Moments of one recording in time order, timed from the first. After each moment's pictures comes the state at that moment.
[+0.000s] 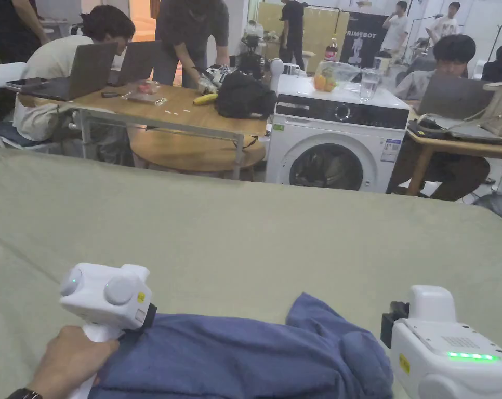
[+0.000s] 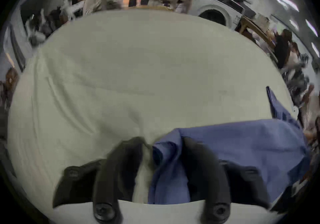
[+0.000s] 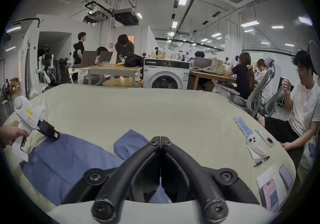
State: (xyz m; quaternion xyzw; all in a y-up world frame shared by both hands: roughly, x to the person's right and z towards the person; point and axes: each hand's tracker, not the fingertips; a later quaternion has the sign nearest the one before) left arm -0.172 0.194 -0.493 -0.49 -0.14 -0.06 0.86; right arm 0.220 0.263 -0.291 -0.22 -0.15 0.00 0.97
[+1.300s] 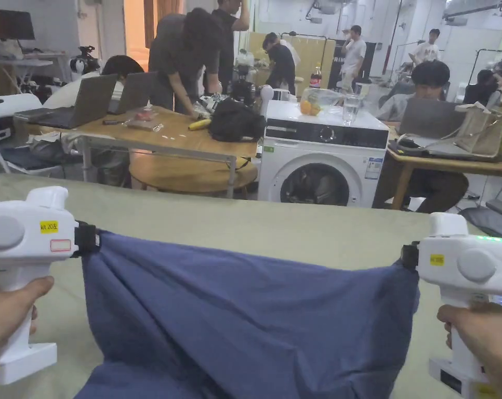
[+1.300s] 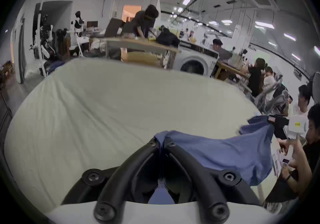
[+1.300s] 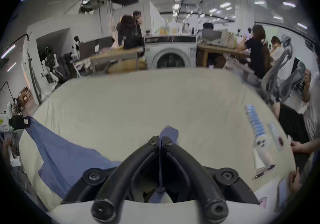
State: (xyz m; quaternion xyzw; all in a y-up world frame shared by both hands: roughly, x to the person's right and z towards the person) left arm -0.278 0.384 -0.393 -0.28 -0.14 0.08 0.95; right arm 0.301 0.379 -0.305 -0.23 -0.10 -0.05 0.97
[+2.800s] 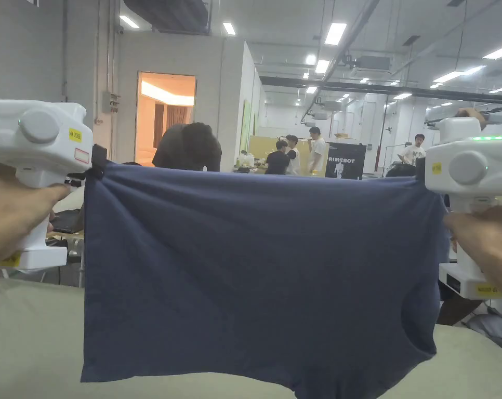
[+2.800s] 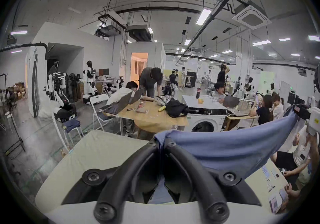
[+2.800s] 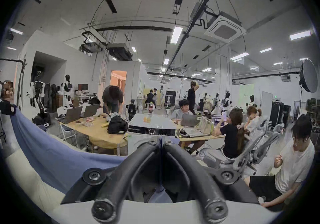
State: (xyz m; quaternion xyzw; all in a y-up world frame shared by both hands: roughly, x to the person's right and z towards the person) left arm -0.261 0.622 -0.499 -0.14 -0.10 0.03 0.99; right arm 0.277 0.636 -0.387 -0.03 -0.18 0.05 0.98
